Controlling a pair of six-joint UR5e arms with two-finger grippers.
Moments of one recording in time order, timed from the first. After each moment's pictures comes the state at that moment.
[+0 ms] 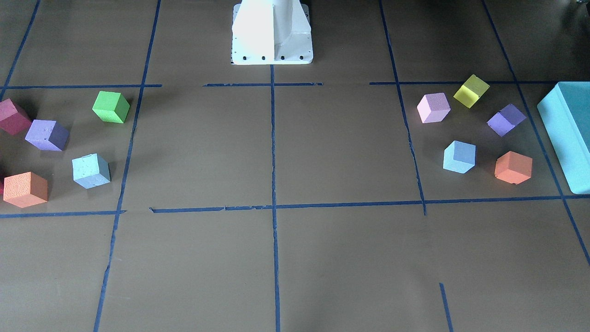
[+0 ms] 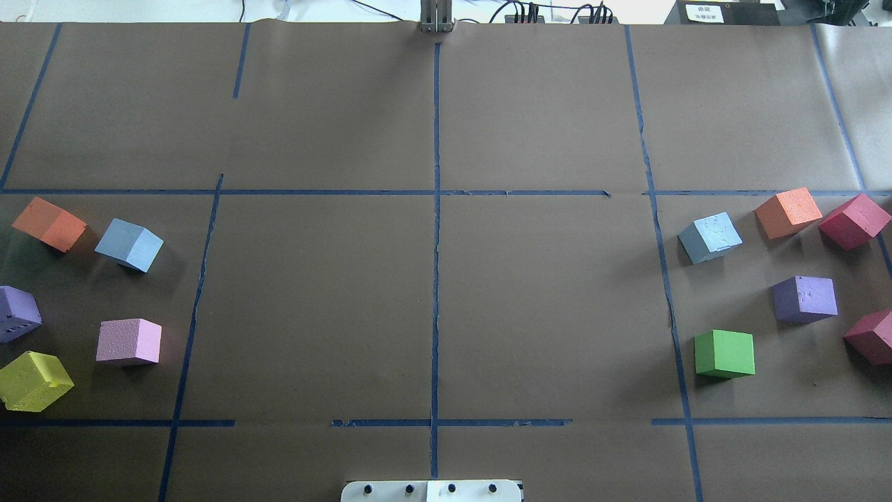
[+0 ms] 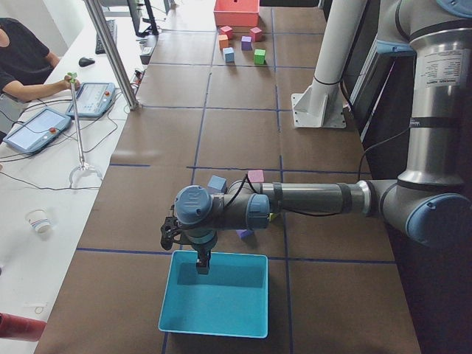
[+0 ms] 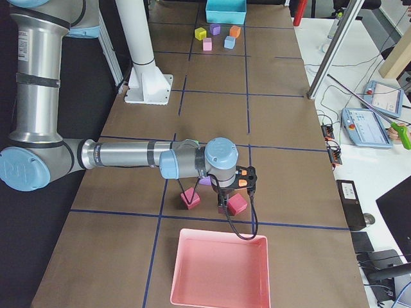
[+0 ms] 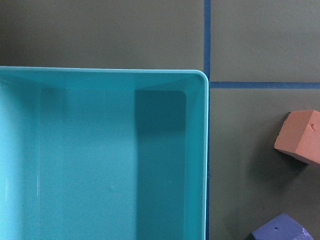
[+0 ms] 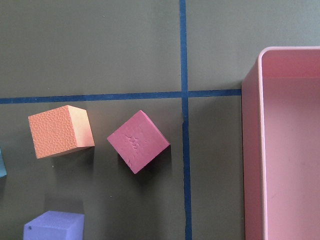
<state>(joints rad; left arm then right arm) -1.61 -1.54 -1.58 -1.56 -2.38 0.05 1.58 -1.71 1.76 -1.49 2.39 0.13</state>
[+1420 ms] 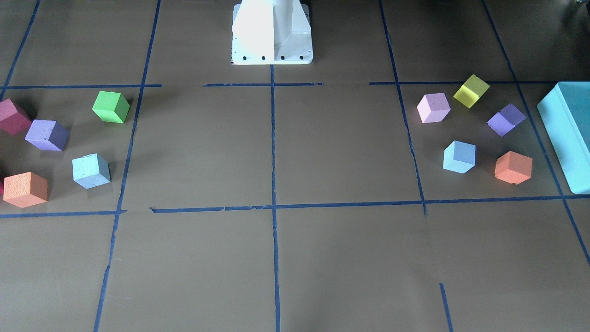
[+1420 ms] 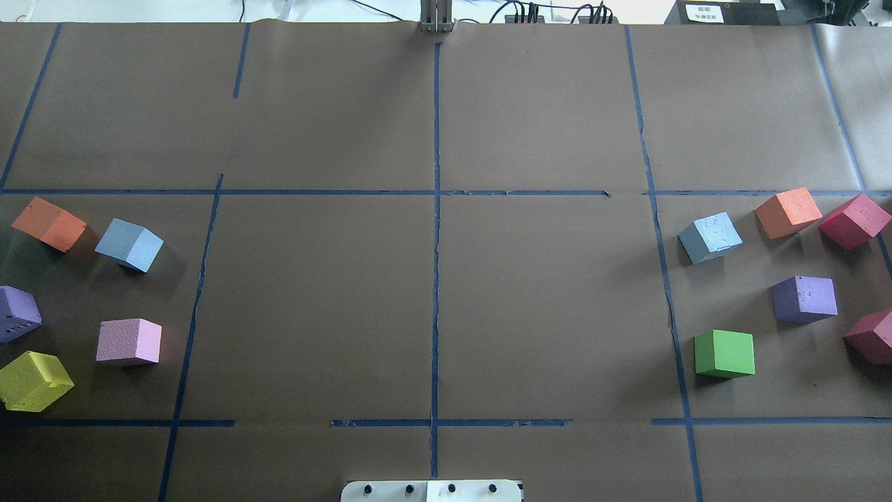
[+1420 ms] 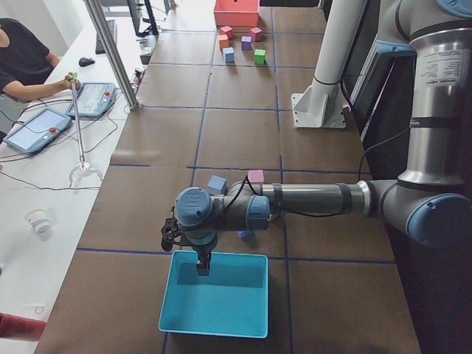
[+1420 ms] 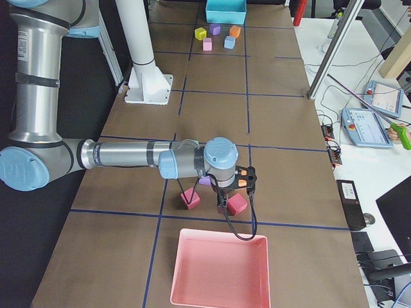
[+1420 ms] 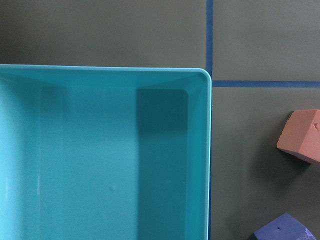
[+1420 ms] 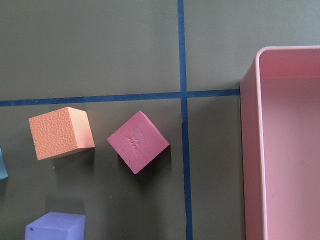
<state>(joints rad) -1.61 -1.54 -1.58 -1.56 -2.38 0.05 1.58 -1.71 1.77 -1.49 2.40 0.14</state>
